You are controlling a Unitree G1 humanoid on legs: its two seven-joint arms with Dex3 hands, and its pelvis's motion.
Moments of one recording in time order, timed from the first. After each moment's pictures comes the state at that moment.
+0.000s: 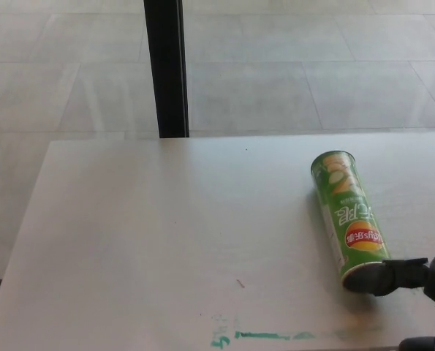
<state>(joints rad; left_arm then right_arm) 0.02 0.73 0.56 1.27 -0.26 -0.06 -0.12 0.04 -0.76 0.04 -0.44 -0.60 0.08 0.50</state>
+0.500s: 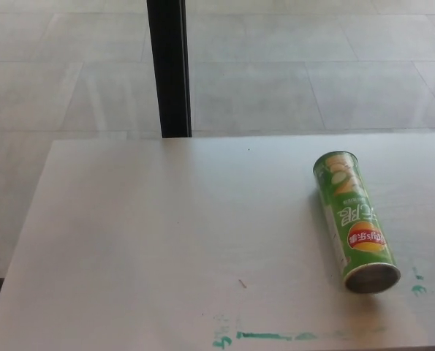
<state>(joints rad) 0.02 0.73 0.56 1.27 -0.26 -0.06 -0.12 0.08 -0.76 -0.42 -0.32 -0.41 0.04 0.52</state>
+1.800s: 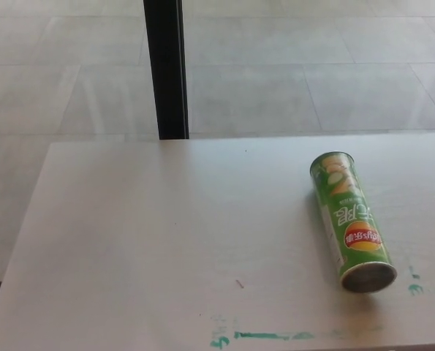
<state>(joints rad) 0.04 0.73 0.56 1.27 -0.26 -0.06 -0.12 0.01 -0.60 -1.00 0.94 -0.14 -0.19 0.14</state>
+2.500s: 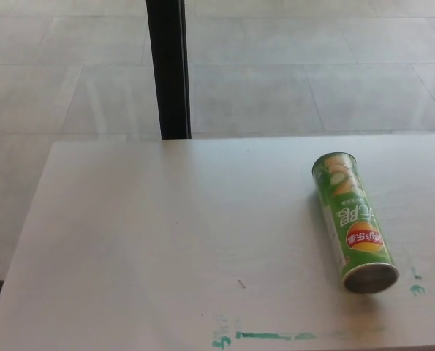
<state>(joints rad) 0.04 0.73 0.56 1.28 -0.26 -0.06 -0.12 -0.12 -0.51 -1.25 1.16 0.12 -0.16 -0.03</state>
